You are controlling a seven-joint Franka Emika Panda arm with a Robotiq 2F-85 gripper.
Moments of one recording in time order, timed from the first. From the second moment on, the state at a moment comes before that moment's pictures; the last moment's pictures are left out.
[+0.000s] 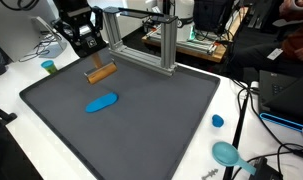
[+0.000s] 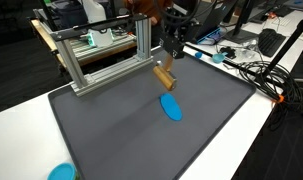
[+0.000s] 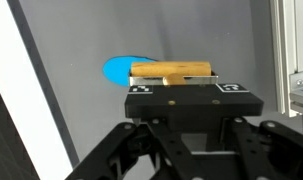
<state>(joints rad) -0.05 0.43 0.05 -1.51 -0.16 1.88 -1.27</state>
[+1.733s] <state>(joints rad) -0.08 0.54 0.05 -1.63 -0.16 2.18 -1.26</state>
